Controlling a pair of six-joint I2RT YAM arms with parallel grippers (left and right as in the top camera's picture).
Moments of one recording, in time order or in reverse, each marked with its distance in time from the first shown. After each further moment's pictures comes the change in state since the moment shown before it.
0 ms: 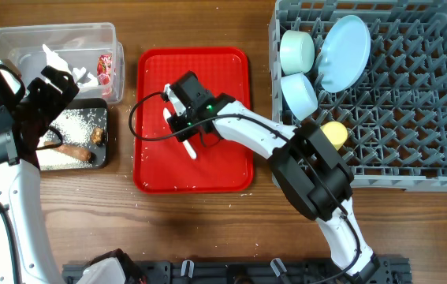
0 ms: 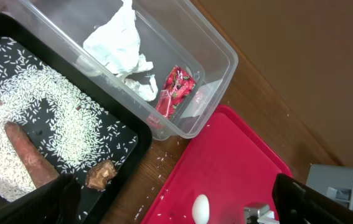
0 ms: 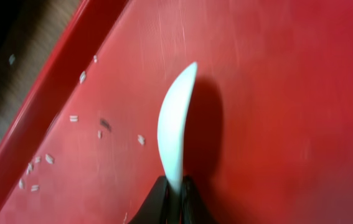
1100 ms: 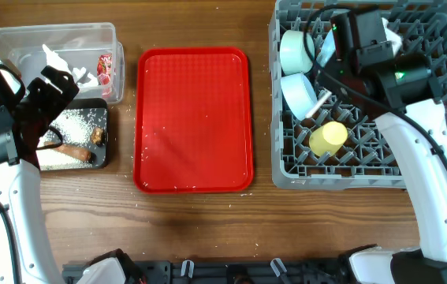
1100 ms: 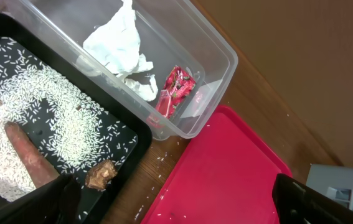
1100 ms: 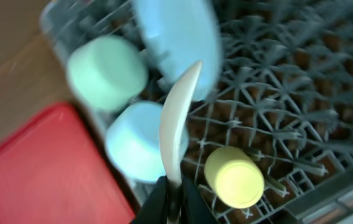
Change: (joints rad) left arm 0.000 0.000 0.000 0.000 0.000 0.000; right arm -0.479 -0.720 0.067 -0.803 0.583 0.673
